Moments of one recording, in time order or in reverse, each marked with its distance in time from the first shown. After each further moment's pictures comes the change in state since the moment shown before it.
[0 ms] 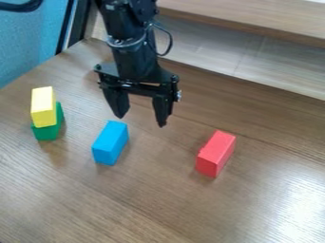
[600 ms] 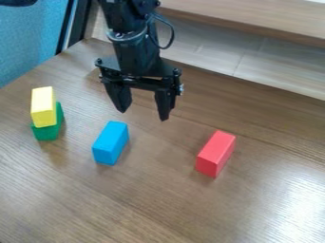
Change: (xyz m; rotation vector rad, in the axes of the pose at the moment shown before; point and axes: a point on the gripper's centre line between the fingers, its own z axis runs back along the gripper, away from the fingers) arm 0.004 -0.004 0.007 -0.007 -0.031 -0.006
